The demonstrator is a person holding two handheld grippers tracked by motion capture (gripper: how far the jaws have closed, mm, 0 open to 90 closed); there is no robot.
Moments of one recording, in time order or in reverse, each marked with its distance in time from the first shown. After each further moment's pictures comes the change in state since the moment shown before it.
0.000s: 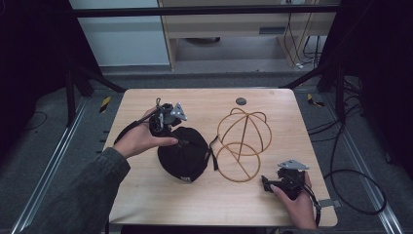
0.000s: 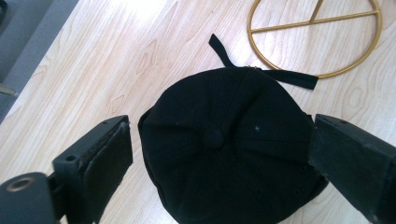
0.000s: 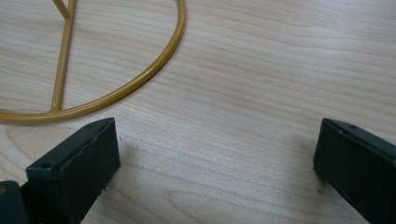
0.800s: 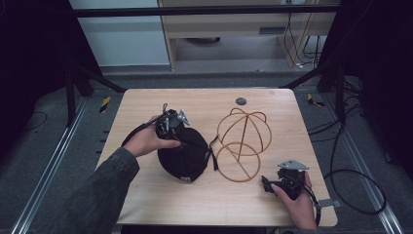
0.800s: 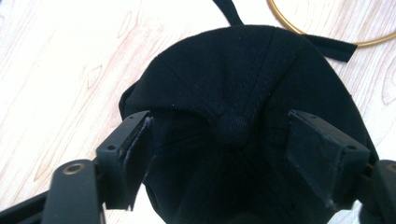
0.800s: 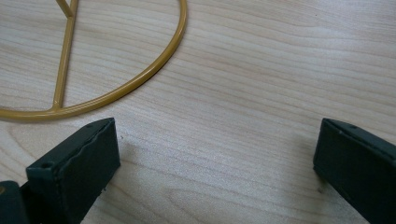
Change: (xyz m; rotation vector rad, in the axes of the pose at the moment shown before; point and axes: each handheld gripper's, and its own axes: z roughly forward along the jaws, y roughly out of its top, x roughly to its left) left arm 0.010 -0.015 0.047 0.097 -0.057 -0.027; right arm -0.001 -0.001 0.000 -0.001 0.009 -0.005
